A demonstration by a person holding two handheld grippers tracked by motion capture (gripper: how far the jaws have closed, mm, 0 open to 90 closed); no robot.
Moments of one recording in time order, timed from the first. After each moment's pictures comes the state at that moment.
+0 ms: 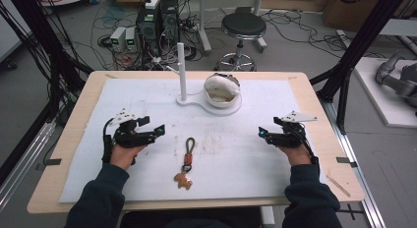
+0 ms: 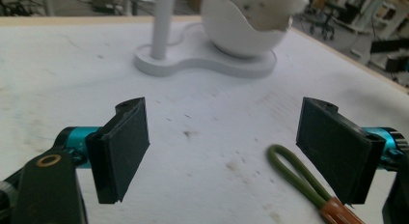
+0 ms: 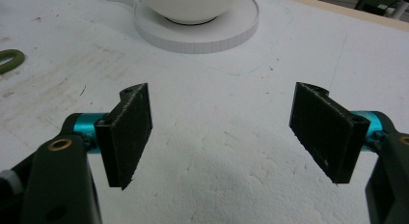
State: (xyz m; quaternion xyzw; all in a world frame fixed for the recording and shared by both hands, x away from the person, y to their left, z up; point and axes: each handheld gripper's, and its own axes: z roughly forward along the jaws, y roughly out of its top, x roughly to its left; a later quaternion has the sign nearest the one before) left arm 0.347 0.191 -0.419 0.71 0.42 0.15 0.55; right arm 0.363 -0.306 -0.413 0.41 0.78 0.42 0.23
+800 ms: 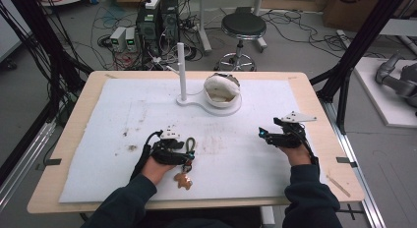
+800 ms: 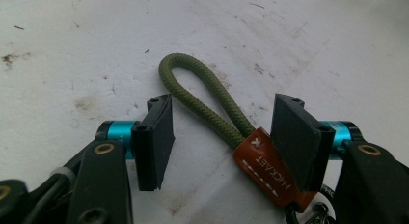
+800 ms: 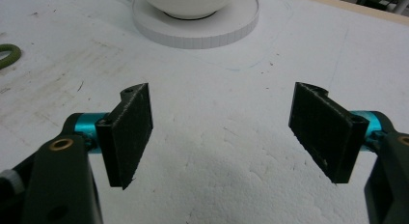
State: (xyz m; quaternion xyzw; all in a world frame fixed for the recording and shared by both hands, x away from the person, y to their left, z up) left arm 0.328 0.100 -0.448 0.82 0.38 0.09 0.42; right arm 0.363 -0.307 -0.415 0.41 0.78 0.42 0.23
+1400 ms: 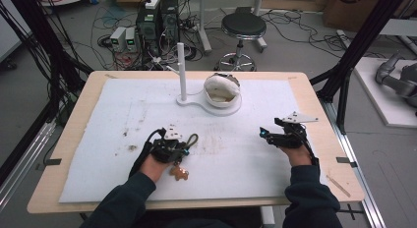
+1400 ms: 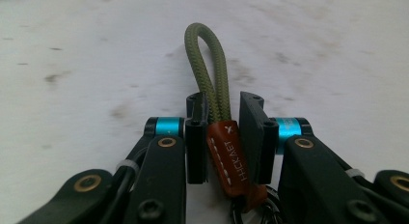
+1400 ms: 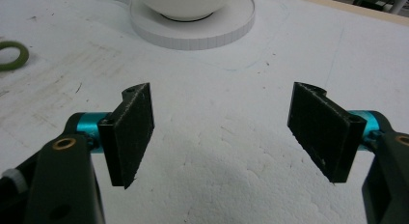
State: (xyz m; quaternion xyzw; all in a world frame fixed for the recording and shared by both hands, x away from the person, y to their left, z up) left arm 0.337 0.107 -0.444 0.84 0.36 0.15 0.38; right arm 0.362 -0.309 -0.416 0.42 0.77 0.42 0.23
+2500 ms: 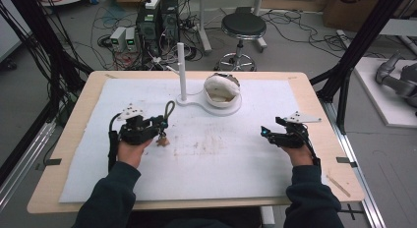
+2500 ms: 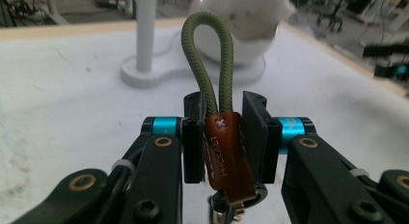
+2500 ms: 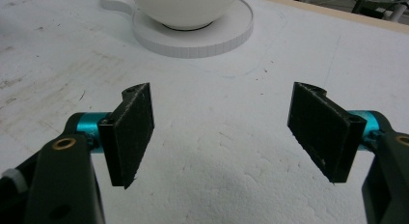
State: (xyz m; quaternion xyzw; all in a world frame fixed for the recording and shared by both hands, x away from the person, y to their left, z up) left arm 0.345 0.178 -0.381 0.70 0.43 0.17 0.55; right arm 0.361 -0.313 -0.414 0.42 0.76 0.44 0.23
